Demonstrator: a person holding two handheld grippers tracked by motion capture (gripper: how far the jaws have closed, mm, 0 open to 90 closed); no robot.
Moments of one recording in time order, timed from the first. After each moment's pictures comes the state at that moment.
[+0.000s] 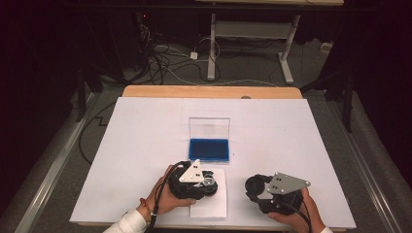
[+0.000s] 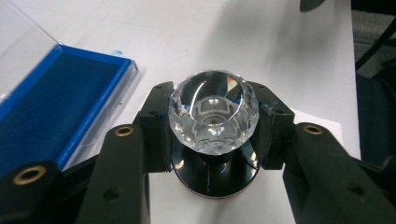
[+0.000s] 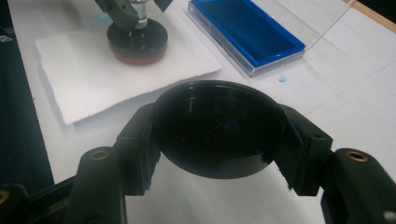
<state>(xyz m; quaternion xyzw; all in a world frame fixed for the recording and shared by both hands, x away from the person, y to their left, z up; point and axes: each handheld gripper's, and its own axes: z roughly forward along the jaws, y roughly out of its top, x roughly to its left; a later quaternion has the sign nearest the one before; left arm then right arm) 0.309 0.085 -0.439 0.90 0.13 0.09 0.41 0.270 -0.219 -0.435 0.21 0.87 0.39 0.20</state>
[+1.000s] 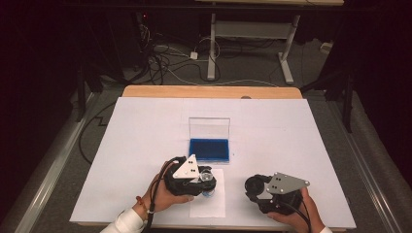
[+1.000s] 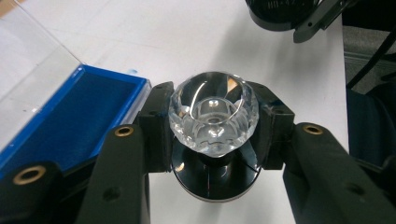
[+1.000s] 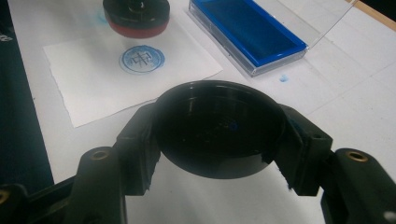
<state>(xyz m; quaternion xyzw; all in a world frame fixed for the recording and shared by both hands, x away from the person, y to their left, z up) 0.309 0.093 -0.421 0.89 0.13 0.10 0.43 0.271 -0.218 -0.436 0.21 0.87 0.39 0.20</state>
